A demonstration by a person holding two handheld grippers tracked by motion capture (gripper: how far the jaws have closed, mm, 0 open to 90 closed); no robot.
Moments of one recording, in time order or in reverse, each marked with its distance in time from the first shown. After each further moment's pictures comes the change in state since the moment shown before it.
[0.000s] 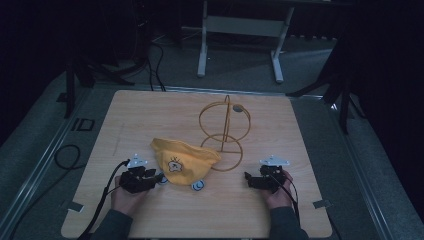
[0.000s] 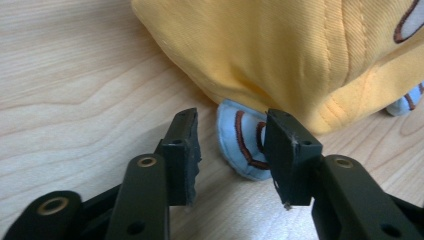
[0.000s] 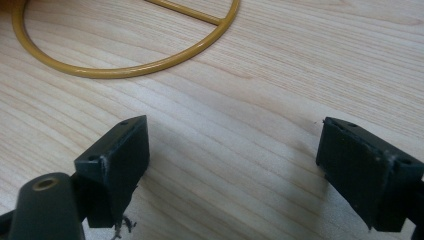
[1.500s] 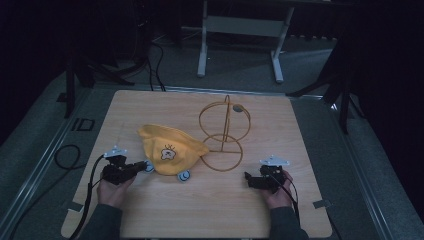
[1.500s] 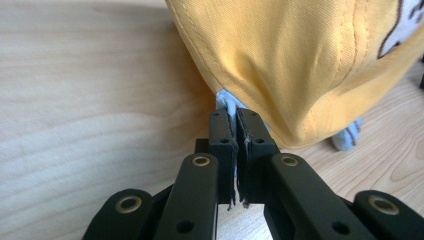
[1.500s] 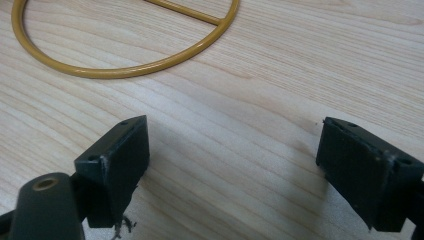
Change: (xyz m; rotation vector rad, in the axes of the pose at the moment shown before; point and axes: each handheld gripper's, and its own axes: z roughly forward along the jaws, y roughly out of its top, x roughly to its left) left arm 0.037 0.011 -0.037 -0.093 0.015 -0.172; right arm 0.000 0.000 0.000 0.000 -0.001 0.000
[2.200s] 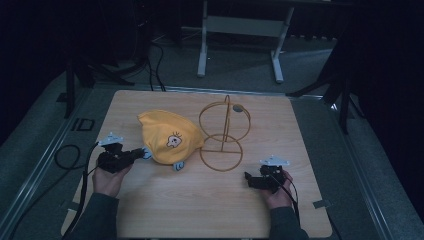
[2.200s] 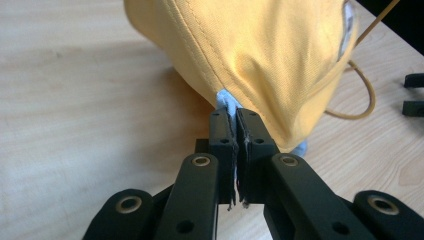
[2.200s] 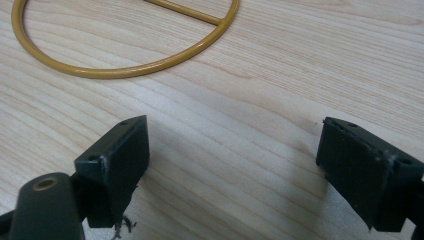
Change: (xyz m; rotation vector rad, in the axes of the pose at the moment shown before) left arm -0.005 0.040 -0.019 -0.060 0.008 0.069; right arm 0.000 0.000 0.000 0.001 0.000 0.002
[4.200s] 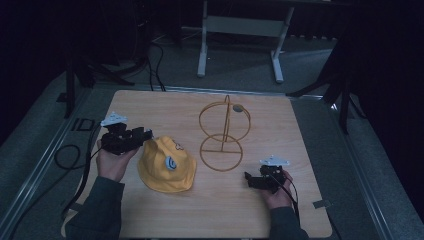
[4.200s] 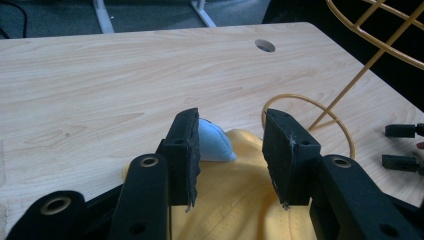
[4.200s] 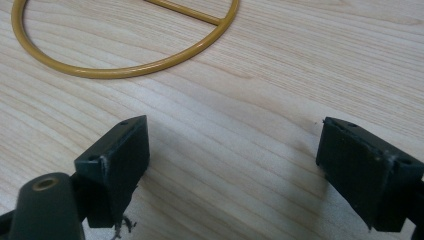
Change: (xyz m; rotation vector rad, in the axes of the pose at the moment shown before) left arm -0.026 0.056 -0.010 -0.081 0.025 0.021; right arm 0.000 0.000 0.000 -0.002 0.000 -0.003
